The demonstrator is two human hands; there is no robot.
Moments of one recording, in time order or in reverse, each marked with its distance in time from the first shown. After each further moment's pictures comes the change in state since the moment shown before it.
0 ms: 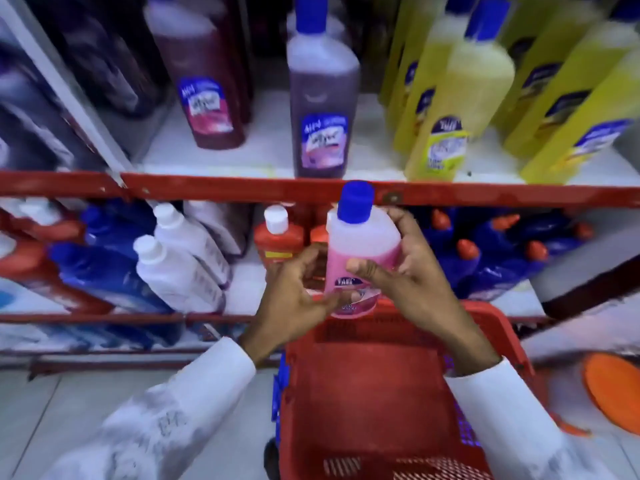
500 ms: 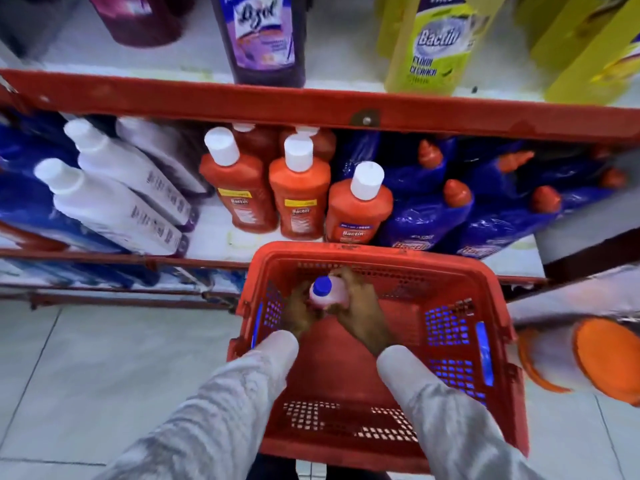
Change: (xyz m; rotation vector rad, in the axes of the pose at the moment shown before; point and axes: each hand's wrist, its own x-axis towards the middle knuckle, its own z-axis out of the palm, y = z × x) left_hand -0.031 -0.222 0.124 0.298 0.037 -0.683; right_hand -0.061 0.245 0.004 -0.432 -0.188 0.235
